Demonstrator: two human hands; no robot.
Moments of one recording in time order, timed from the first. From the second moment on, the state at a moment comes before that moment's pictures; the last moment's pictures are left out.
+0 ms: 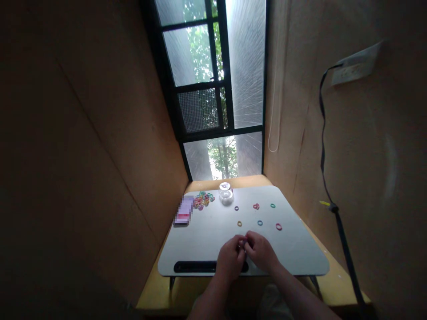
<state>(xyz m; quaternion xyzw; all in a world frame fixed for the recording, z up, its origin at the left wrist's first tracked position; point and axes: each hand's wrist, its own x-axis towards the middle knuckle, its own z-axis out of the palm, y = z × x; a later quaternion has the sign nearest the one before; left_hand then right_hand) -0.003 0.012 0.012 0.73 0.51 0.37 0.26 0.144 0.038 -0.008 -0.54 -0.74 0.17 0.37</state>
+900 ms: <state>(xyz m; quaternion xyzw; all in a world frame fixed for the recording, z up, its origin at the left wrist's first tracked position) -0.002 0.010 0.013 0.72 0.53 0.36 0.26 0.143 0.035 -0.004 -0.54 -0.74 0.17 0.36</state>
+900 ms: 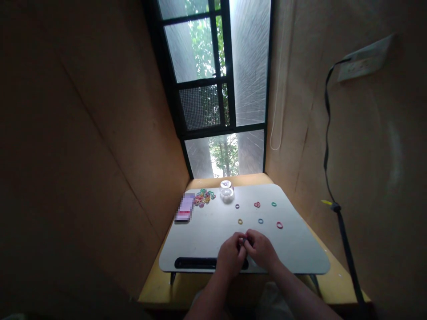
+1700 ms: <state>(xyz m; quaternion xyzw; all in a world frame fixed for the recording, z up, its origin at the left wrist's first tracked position) 0.003 0.009 0.014 0.72 0.55 0.34 0.25 0.148 0.032 0.001 -0.53 -0.74 0.19 0.37</state>
